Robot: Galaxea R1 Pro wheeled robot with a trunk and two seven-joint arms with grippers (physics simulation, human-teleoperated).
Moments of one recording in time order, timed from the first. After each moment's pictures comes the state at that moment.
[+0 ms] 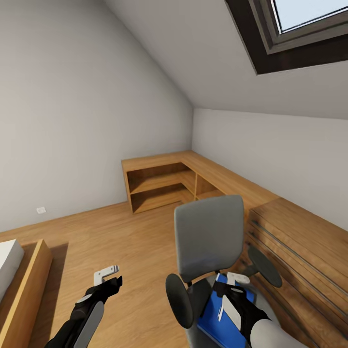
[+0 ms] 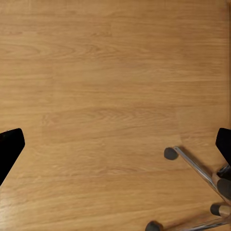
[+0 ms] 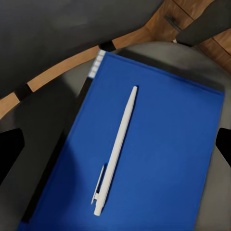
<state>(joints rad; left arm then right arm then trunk) -0.26 0.04 -0.09 -1.13 0.45 0.38 0.37 -0.61 0.07 0.07 -0.33 -0.22 0.12 -0.31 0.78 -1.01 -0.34</state>
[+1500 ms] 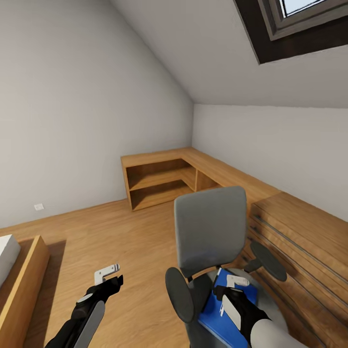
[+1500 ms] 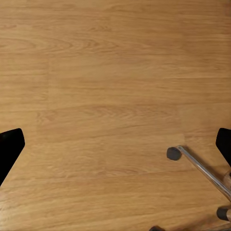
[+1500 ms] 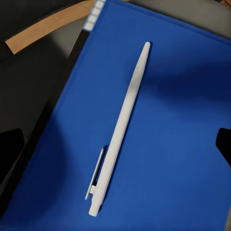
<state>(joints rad) -0.26 0.03 -0.09 -1.14 0.45 0.38 0.37 -0.61 0.07 0.06 -0.34 -0.22 0.20 -0.30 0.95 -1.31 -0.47</state>
